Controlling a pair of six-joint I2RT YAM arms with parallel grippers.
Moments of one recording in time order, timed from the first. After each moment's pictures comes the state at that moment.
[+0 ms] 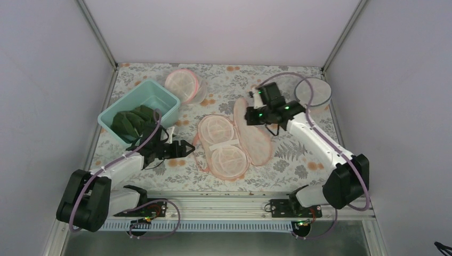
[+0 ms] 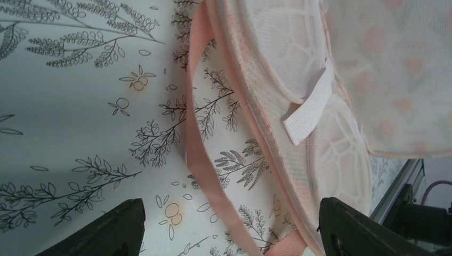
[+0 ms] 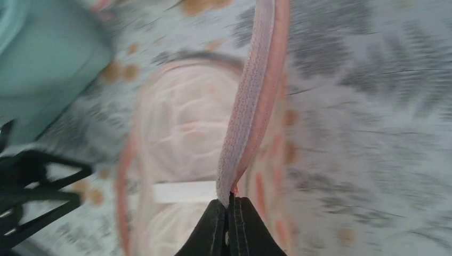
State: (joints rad) left arm -0.28 1.16 0.38 -0.10 0.61 -0.48; right arm 0.45 1.39 1.20 -0.75 -0.17 0.34
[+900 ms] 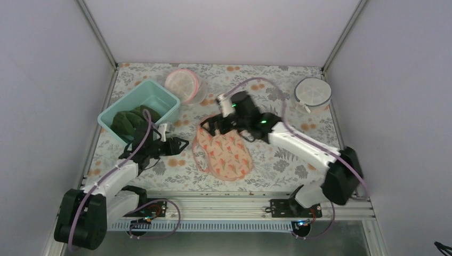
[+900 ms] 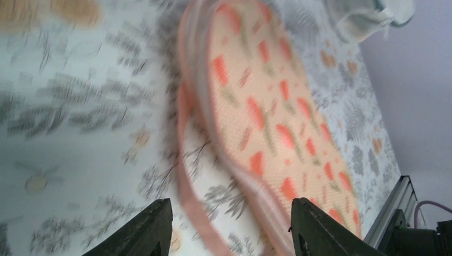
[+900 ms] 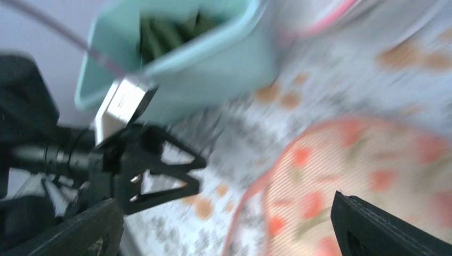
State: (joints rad) left arm -0.21 1.02 0.30 0.01 0.62 -0.50; right arm 0.84 1.51 1.17 -0.35 -0.28 0.40
